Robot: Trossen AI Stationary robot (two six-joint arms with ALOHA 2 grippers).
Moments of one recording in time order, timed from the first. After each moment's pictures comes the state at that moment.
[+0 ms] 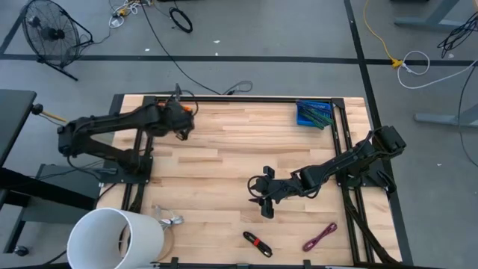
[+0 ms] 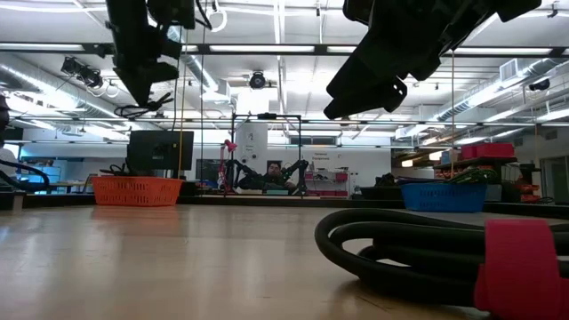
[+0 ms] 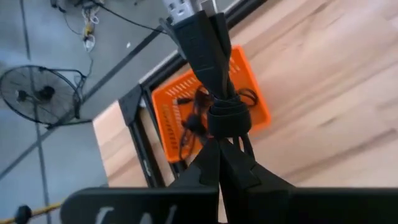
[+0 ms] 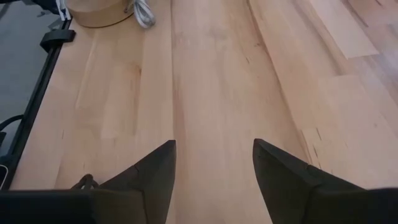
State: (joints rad) left arm 0.27 1.24 1.10 -1.30 -0.72 -0.65; right arm 0.38 1.63 0.93 0.02 0.25 0.38
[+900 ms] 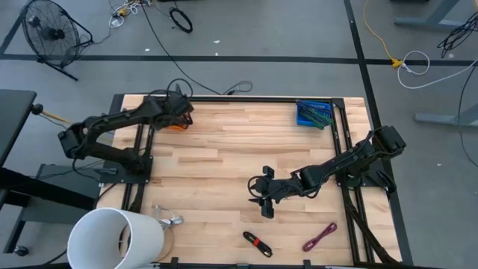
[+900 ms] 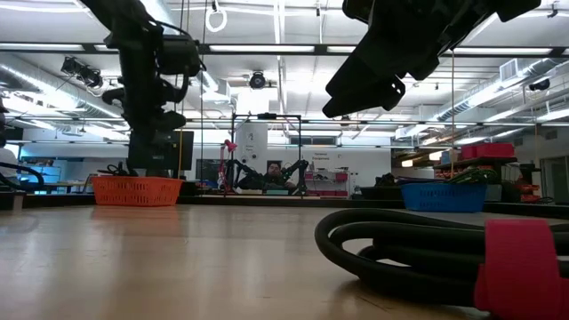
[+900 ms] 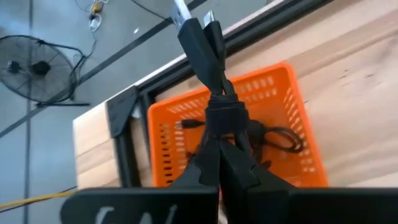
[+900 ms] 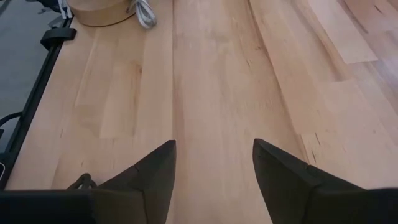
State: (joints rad) left arm 0.59 1.27 0.85 -0.81 -0.69 -0.41; right arm 0.38 1.63 0.93 0.02 0.25 0.36
